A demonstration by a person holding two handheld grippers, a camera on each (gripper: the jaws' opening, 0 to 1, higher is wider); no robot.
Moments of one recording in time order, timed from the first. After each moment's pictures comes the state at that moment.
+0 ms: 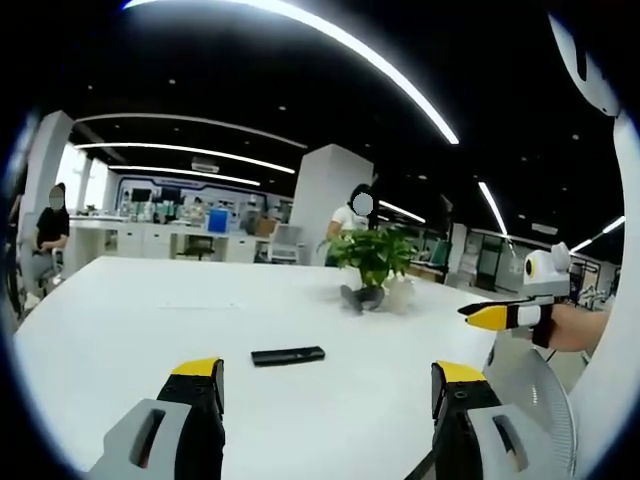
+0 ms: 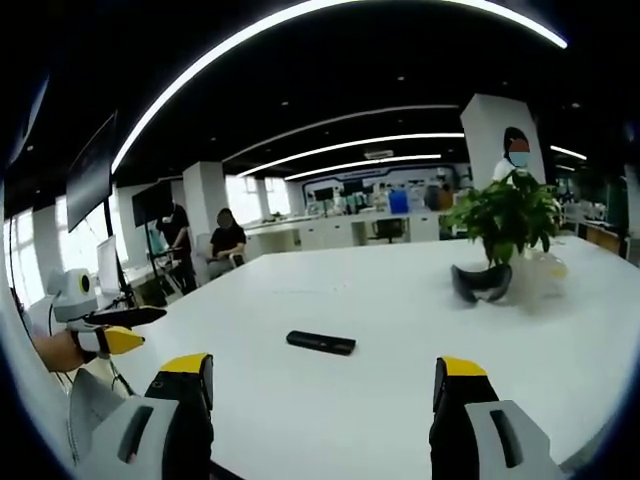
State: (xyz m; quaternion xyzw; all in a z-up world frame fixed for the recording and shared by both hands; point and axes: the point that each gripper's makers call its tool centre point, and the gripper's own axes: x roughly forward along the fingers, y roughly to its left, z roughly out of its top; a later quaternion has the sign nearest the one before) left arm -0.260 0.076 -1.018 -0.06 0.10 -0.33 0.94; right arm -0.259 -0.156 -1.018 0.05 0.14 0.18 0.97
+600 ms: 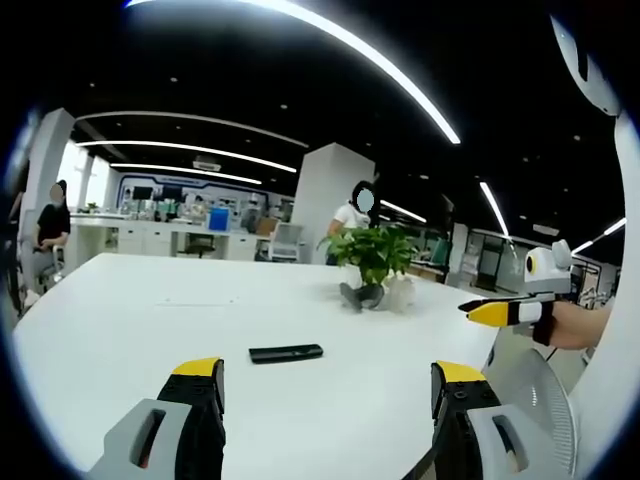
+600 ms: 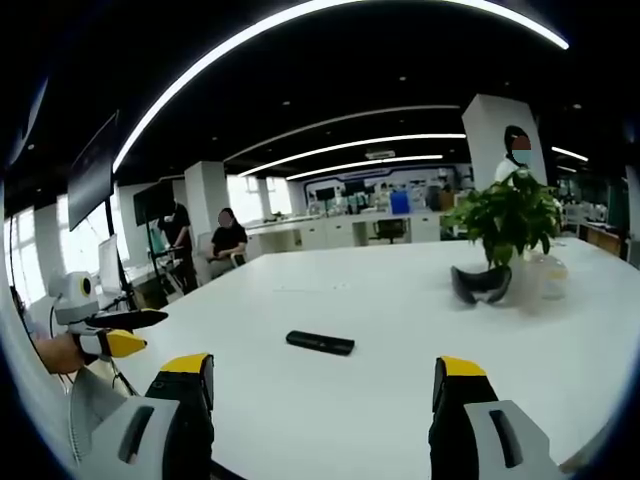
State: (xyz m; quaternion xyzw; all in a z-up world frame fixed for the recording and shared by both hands) left arm -0.259 0.072 -1.021 -0.06 0.10 -0.32 0.94; right arm -0.258 -0.158 -1.016 0.05 0.14 0.18 0.97
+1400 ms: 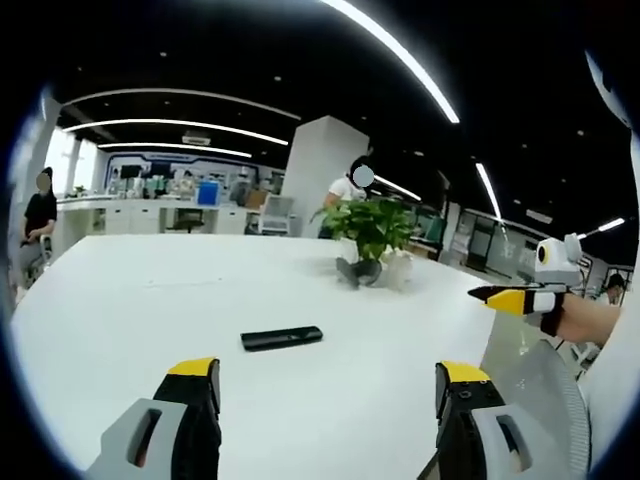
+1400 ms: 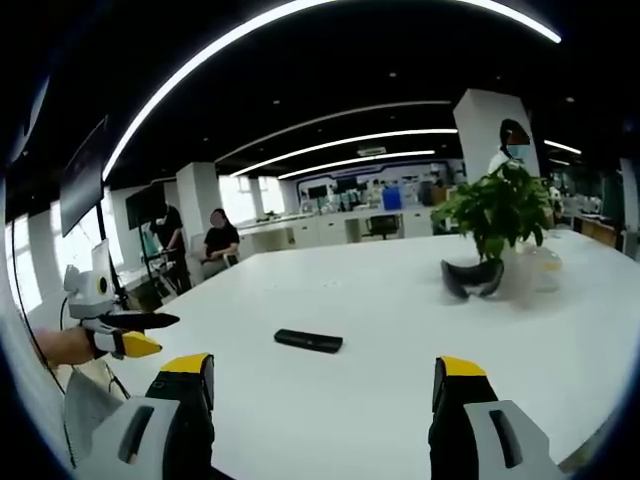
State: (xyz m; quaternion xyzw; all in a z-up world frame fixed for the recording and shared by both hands) left arm -0.217 0.058 -1.044 -0.05 0.17 -0.36 0.92; right arm -0.248 -0.173 -1.022 0.06 0.15 0.17 0.97
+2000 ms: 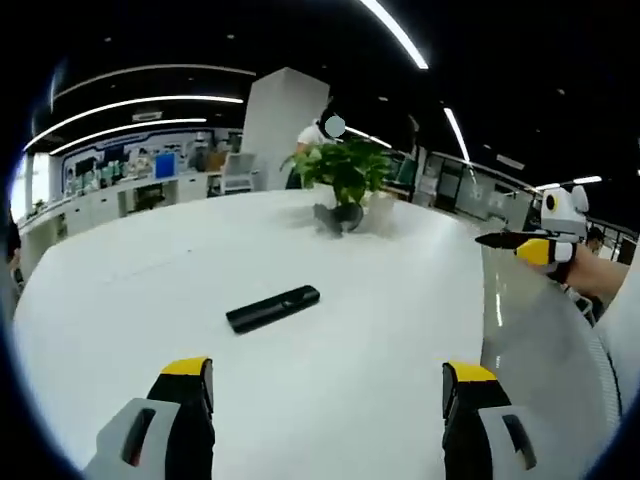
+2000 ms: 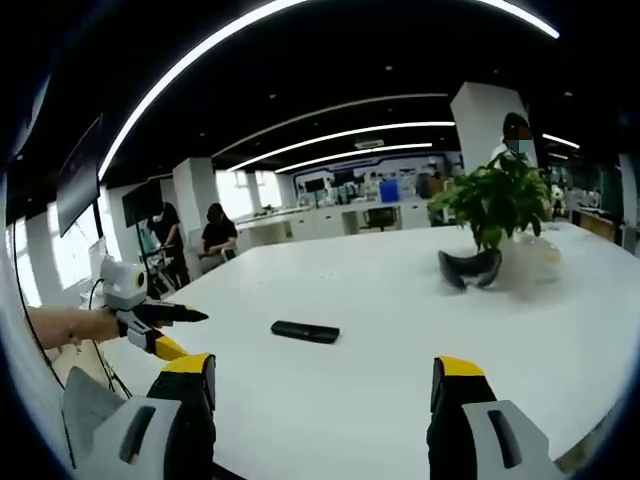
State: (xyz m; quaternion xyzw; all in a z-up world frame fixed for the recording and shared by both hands) left arm -0.180 0.046 -1.100 0.04 0.27 -0.45 0.85; right arm -0.255 -0.174 -1.031 0.06 0.17 0.16 0.97
